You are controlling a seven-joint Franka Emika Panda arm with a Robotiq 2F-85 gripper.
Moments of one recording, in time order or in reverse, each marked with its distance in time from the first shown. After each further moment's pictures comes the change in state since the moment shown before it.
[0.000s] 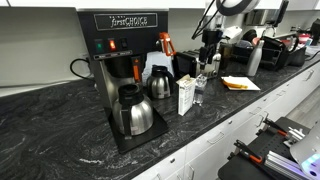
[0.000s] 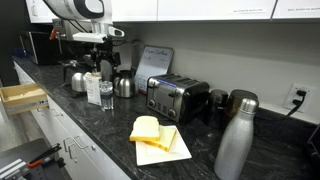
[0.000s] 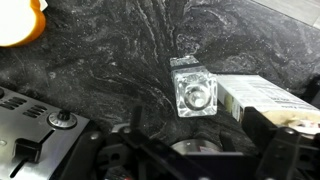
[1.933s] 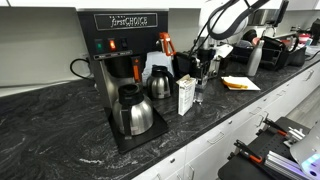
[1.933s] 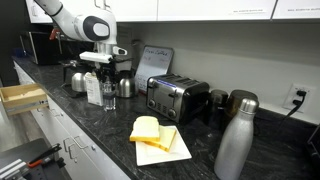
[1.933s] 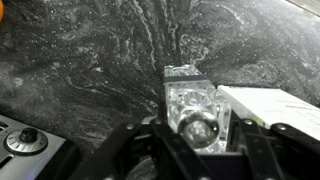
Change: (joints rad) arm 0.003 0.160 0.000 -0.034 0.002 0.153 -0.036
